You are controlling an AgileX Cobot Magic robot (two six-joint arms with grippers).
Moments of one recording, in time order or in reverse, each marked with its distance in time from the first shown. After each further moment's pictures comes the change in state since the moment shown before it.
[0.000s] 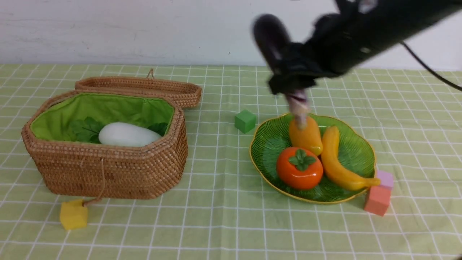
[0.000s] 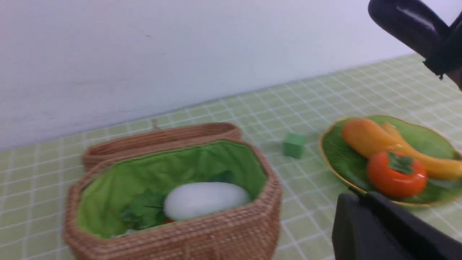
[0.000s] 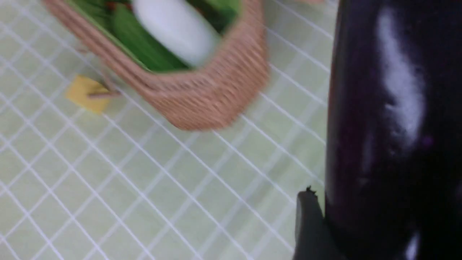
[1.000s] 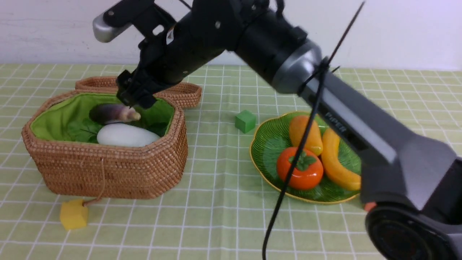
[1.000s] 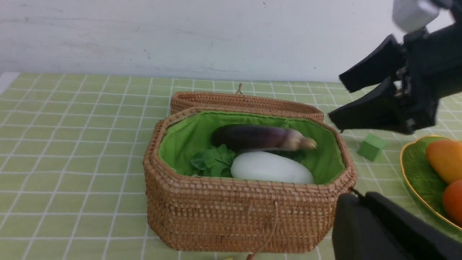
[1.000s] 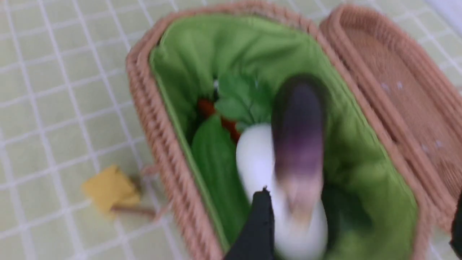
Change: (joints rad) right arm 0.188 0.601 -0.815 -0.065 0.096 -0.142; left arm 0.000 0.000 0.000 0.233 0.121 -0.364
